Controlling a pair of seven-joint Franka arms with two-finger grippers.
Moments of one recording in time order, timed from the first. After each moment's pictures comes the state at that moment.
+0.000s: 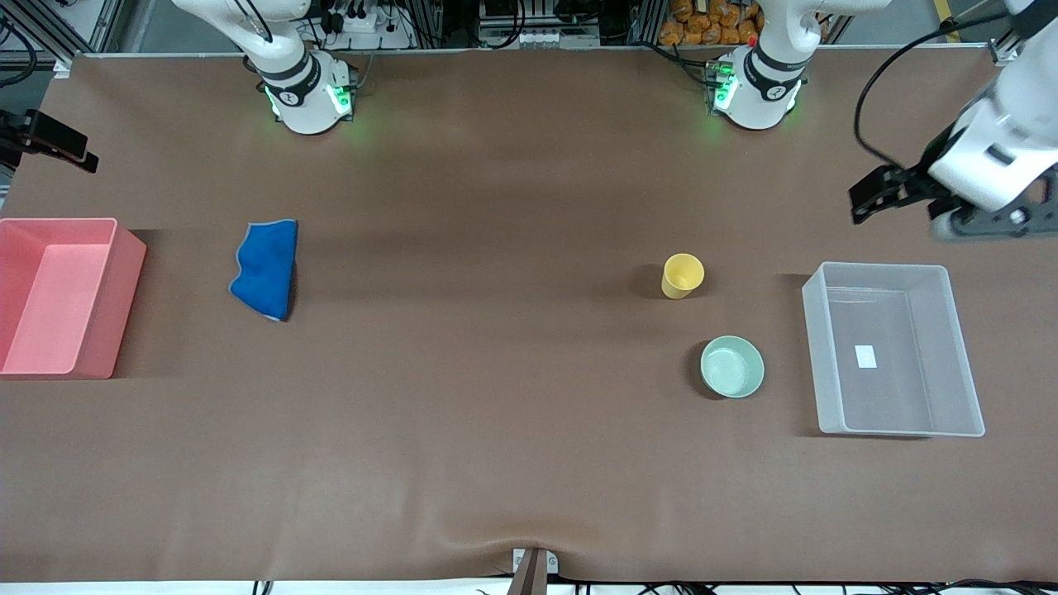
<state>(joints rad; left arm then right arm) -0.17 0.04 -0.01 -1.56 0.03 1.55 -0.19 -0.09 -0.03 0.03 -1.46 -0.02 1.29 0.02</state>
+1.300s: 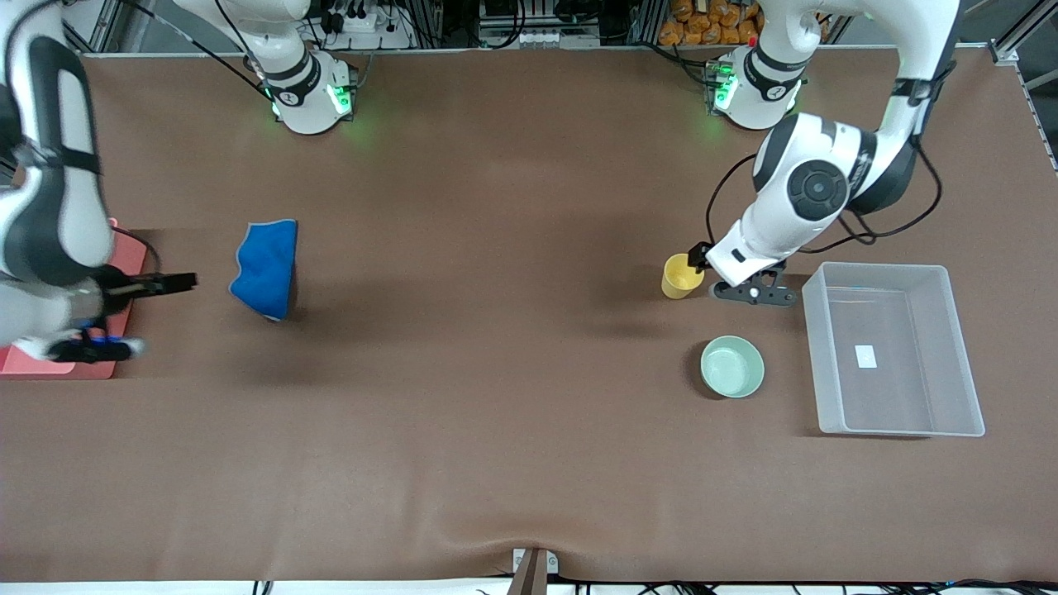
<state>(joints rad) -0.18 0.17 -0.18 -2.20 0.00 2.28 -0.23 -0.10 0.48 0.02 -1.49 -0.02 1.42 -0.17</state>
